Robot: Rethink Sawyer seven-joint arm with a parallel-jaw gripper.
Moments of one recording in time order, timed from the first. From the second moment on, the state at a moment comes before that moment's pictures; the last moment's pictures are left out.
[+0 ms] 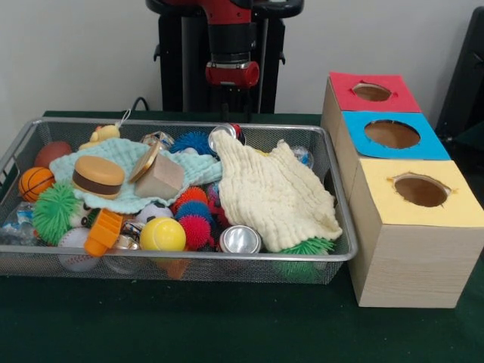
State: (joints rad) arm -0.60 -0.06 -0.13 2.31 -0.41 -0.93 2.01
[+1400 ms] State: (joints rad) arm -0.38 0.07 -0.22 2.23 -0.30 -1.60 2.02
